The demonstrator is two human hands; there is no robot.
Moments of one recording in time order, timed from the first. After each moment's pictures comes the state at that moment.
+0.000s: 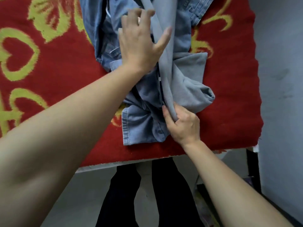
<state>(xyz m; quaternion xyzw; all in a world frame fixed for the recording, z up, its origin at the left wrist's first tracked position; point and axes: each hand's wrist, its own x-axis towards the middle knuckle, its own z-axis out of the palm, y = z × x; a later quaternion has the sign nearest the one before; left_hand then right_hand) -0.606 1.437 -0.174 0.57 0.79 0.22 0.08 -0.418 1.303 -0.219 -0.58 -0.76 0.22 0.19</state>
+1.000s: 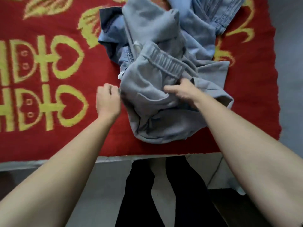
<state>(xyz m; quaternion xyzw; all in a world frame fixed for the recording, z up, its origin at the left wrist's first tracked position) -0.724 1.262 -0.169 0.27 0.90 0.22 0.28 -0.509 1.392 -0.203 -0.56 -0.53 0.64 0.02</state>
